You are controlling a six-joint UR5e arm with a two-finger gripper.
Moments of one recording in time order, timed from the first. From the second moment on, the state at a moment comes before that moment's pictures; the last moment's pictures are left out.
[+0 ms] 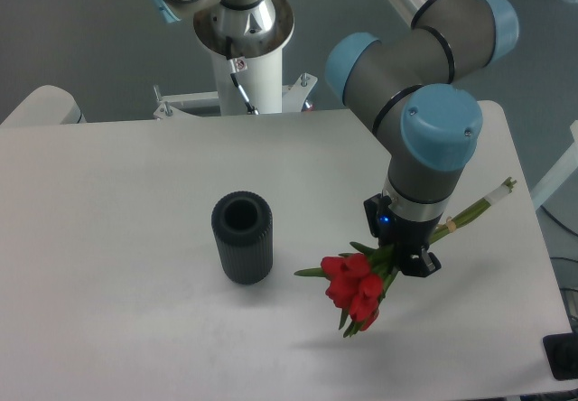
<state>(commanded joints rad) 2.55 -2.07 -1.21 -1.35 1.51 1.58</state>
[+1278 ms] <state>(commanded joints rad) 2.75 -1.88 -1.64 -1.32 1.49 2.21</state>
